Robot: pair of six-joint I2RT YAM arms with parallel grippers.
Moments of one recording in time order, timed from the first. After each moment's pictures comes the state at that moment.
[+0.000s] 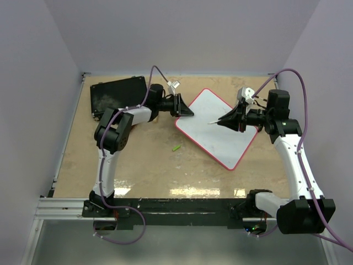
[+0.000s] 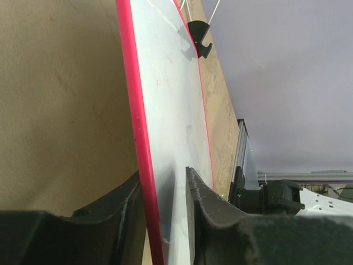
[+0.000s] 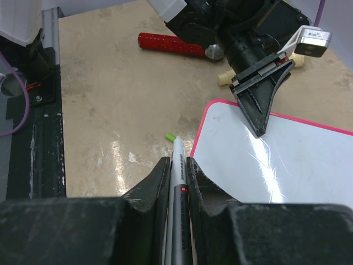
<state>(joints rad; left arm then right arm) -0.41 2.24 1.45 0.41 0.92 -0.79 0.01 1.12 1.10 -0.58 -1.20 -0.53</state>
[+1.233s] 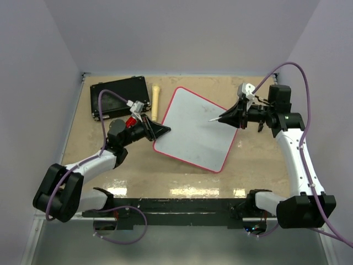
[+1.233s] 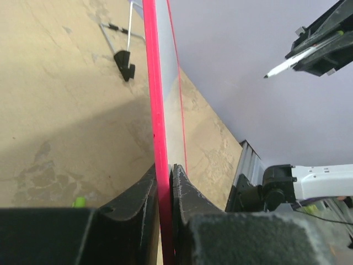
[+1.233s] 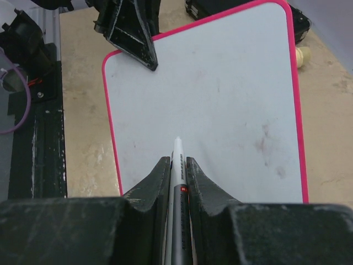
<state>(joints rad) -0.40 1.30 0.53 0.76 0.66 -0.73 0.01 1.15 1.17 -0.67 -1.20 -0.58</state>
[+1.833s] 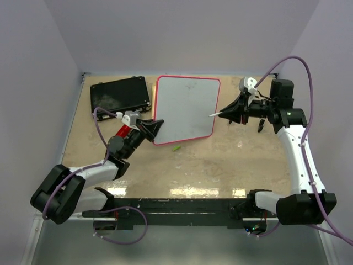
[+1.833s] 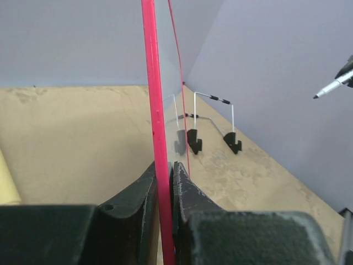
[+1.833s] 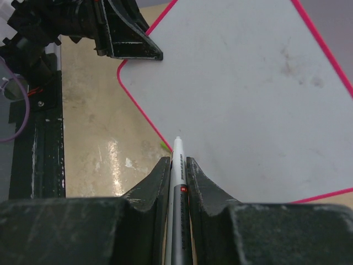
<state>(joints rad) -0.51 1.22 0.30 1.17 0.17 -0.48 0.01 1.21 1.32 -0.73 -1.21 -0.59</state>
